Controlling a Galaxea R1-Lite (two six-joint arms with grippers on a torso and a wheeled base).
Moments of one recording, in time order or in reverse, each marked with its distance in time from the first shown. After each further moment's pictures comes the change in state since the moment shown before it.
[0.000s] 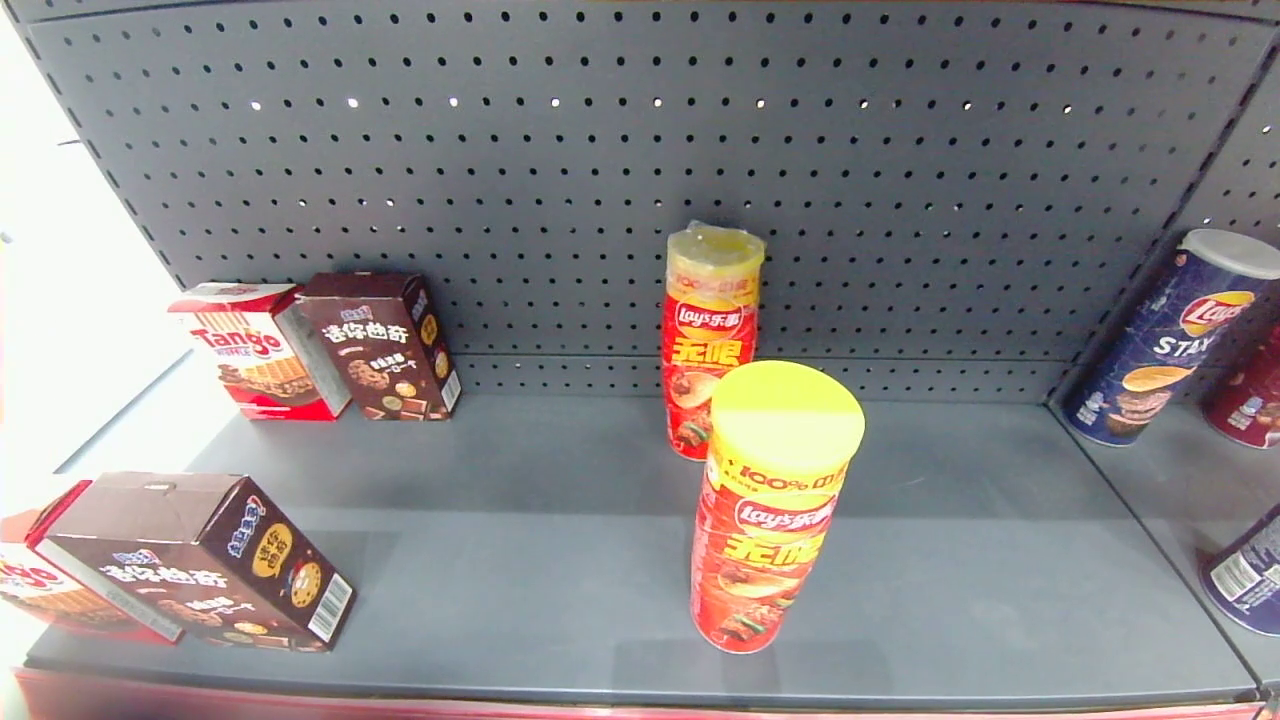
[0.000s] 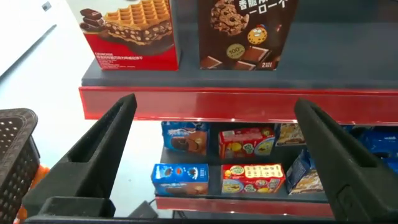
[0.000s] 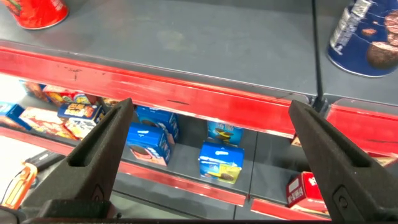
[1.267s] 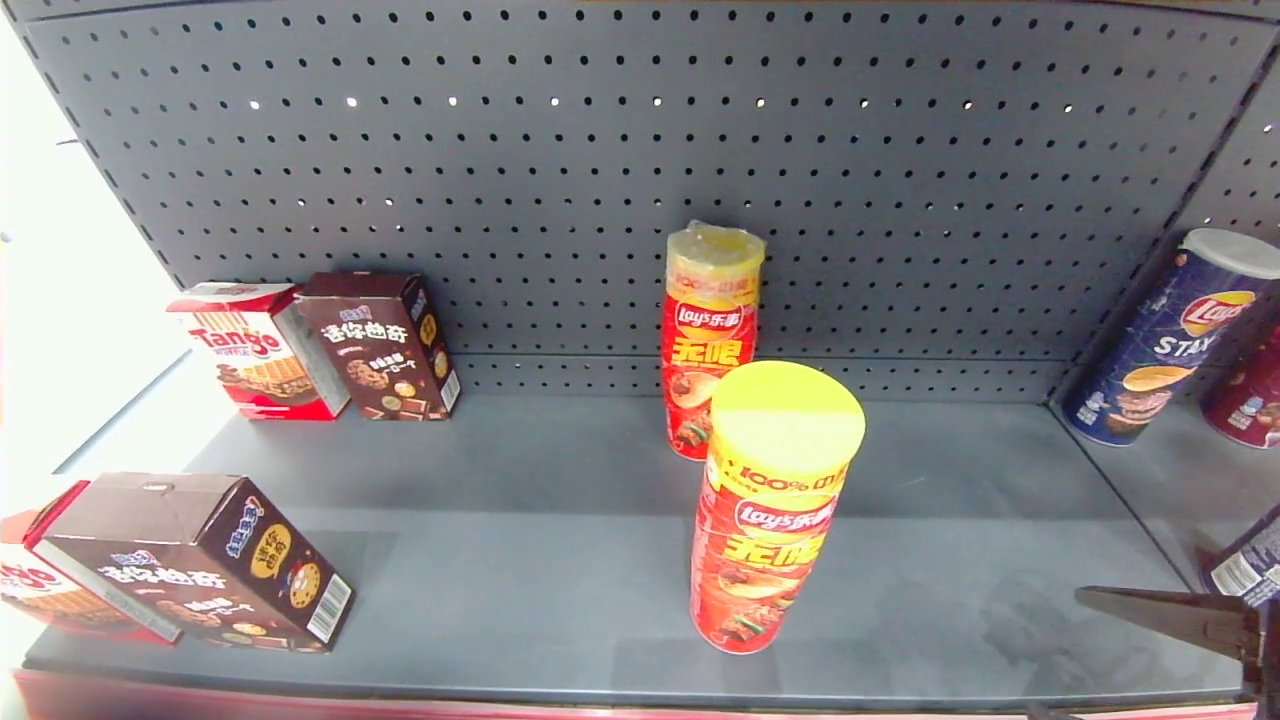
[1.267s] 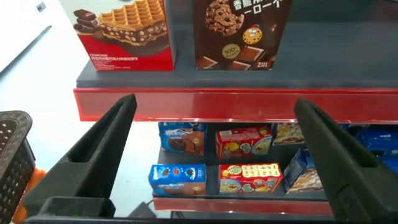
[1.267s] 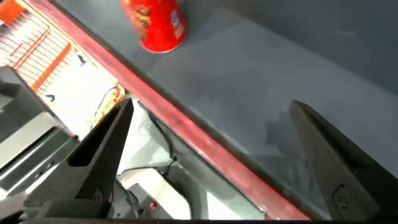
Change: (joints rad) left arm 0.000 0.000 0.000 0.000 -0.016 0.000; right arm 0.376 0.858 -0.423 -0.168 0.095 0.005
